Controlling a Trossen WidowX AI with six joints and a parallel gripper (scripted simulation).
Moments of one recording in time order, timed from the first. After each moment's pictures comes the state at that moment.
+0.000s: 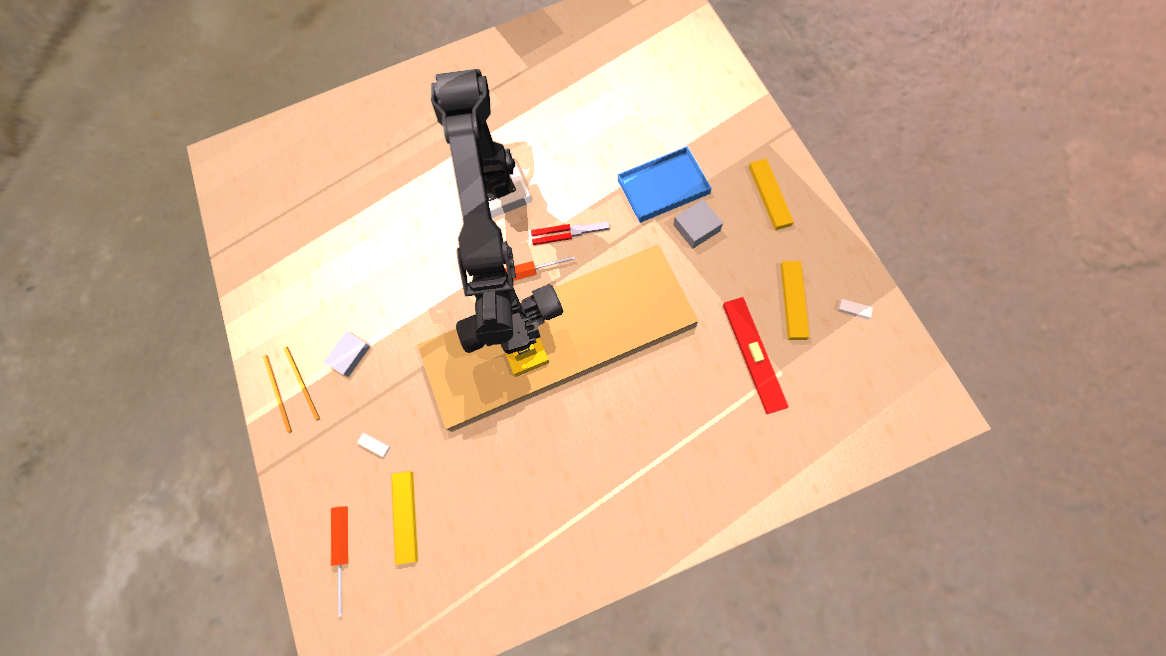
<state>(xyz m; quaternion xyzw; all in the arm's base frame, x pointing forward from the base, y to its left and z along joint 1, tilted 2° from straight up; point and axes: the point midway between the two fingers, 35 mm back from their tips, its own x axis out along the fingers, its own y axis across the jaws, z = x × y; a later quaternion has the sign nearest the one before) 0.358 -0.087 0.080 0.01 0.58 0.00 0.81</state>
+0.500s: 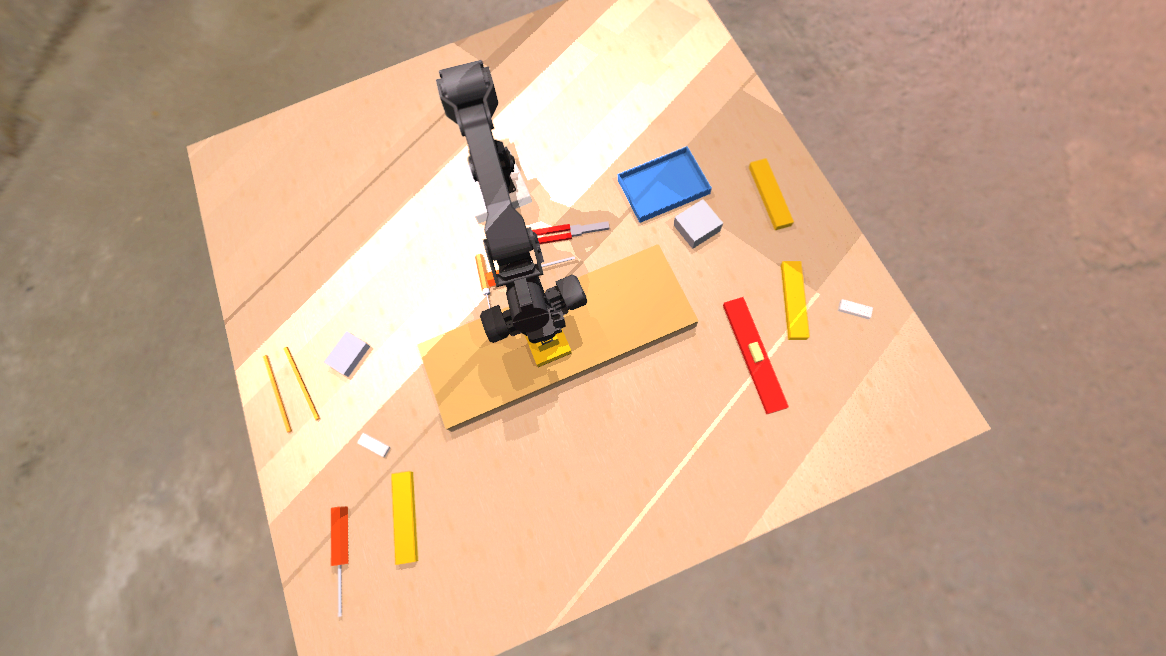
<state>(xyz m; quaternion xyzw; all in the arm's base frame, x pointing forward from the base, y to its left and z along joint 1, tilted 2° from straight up) 0.359 -0.041 0.081 0.02 0.58 0.00 0.81</state>
